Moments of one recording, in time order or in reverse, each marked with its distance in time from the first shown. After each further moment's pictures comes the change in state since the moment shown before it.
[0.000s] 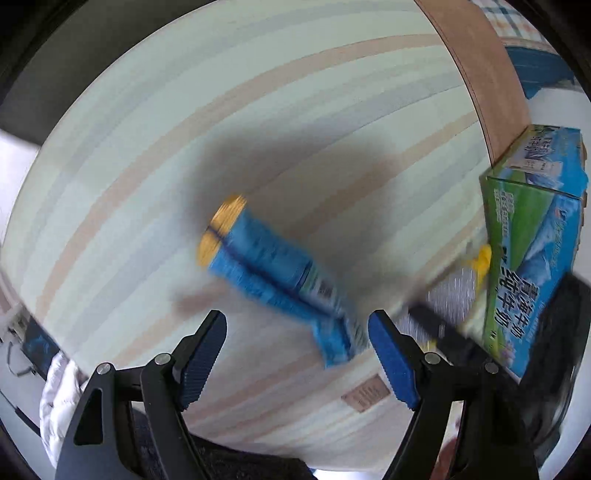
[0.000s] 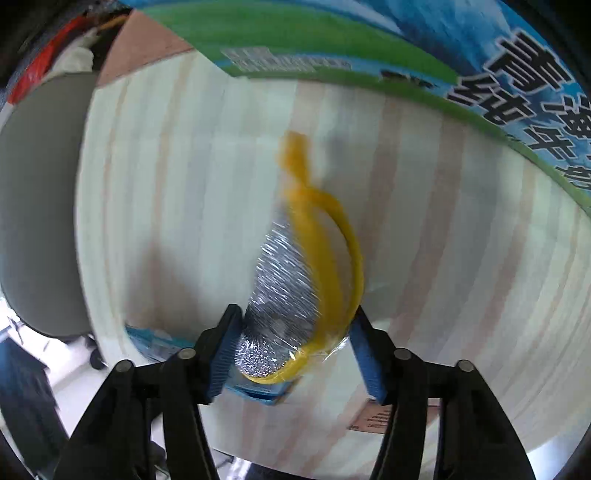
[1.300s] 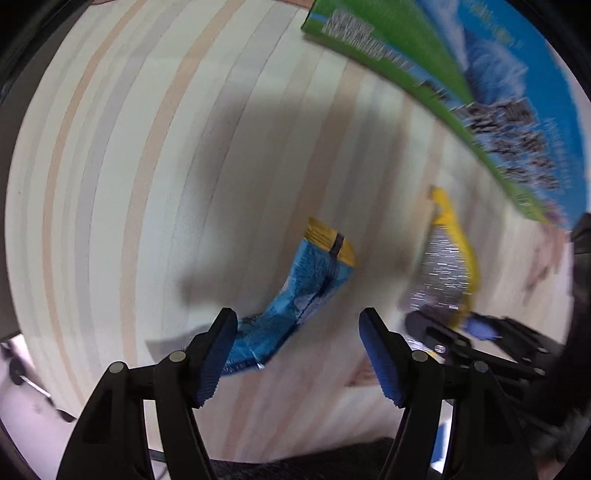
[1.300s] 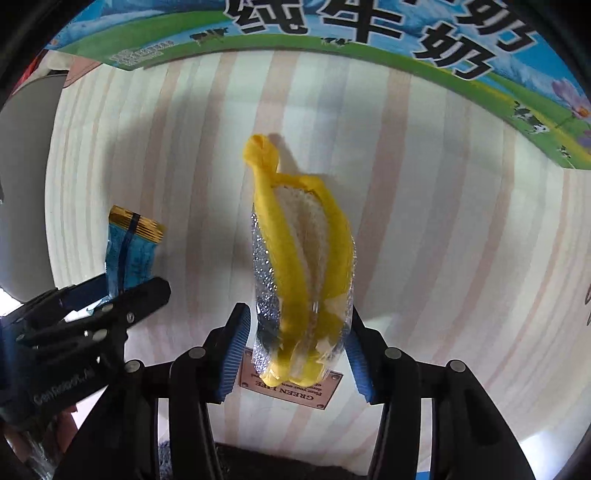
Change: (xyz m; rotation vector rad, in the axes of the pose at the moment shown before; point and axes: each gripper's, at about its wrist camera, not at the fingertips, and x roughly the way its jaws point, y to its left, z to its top) left arm 0.077 -0.151 -0.068 0.603 0.132 0.120; right arm -0.006 -0.096 -0.049 0.044 0.024 0.035
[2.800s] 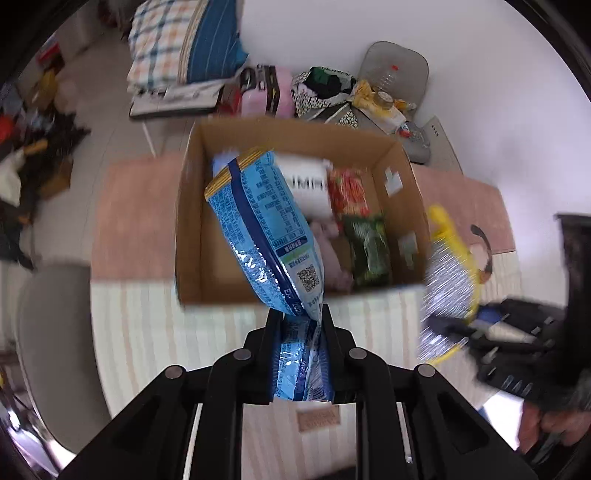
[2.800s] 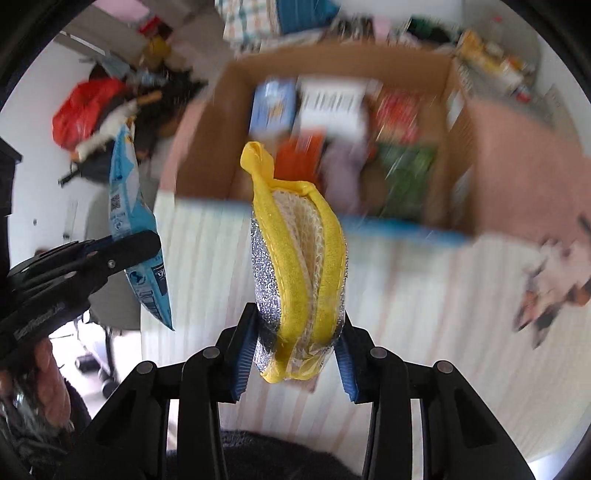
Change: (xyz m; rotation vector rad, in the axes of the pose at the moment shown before) left arm -0.190 -0.159 0.050 0.439 -0.394 0.098; right arm -0.222 -0.059 -0.031 -0.027 -0.389 0.098
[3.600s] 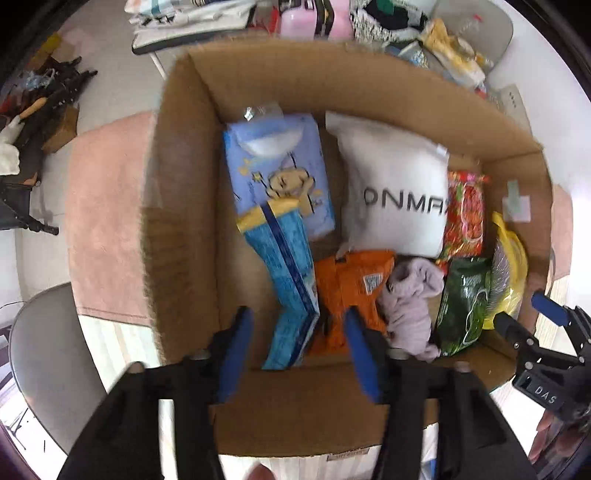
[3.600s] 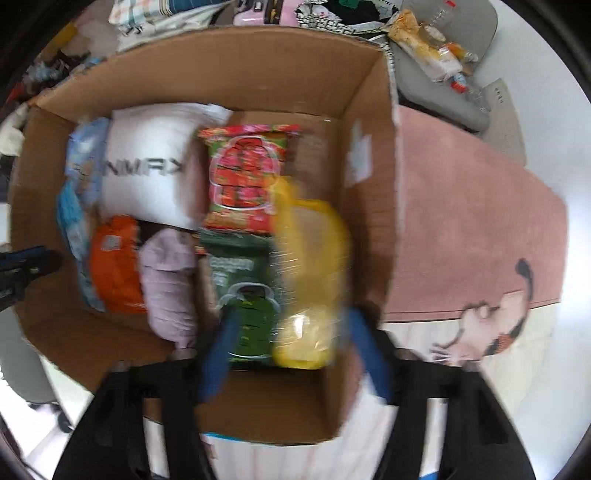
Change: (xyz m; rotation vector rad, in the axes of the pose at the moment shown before) left arm 0.128 0.082 0.085 -0.105 0.330 0.126; right arm 0.119 -0.072 0.140 0.106 0.186 -0.324
